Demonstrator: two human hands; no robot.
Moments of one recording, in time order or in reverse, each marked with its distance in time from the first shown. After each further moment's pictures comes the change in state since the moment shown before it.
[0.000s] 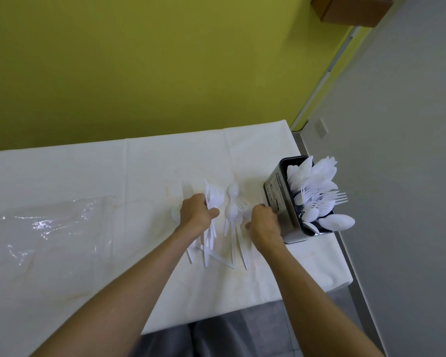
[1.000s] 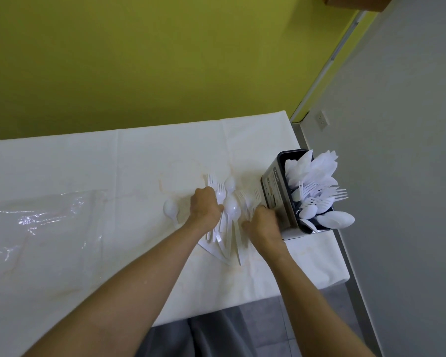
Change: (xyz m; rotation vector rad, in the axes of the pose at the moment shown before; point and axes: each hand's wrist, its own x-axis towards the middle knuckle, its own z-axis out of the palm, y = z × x) left_hand 0.018 0.017 0.032 0.264 -0.026 0.061; right_hand -0.004 0.014 0.010 0.430 -0.060 0.056
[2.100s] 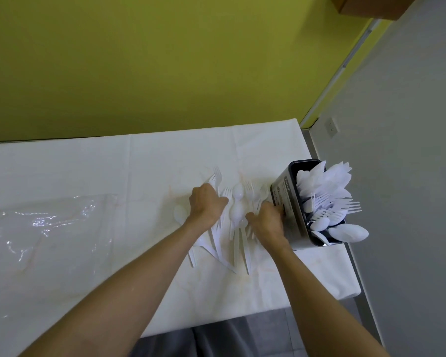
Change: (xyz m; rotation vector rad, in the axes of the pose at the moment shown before) left_hand 0.012 -0.008 -0.022 -0.142 0.130 0.001; right_hand 0.029 -0.010 0.004 0.147 0.039 -0.030
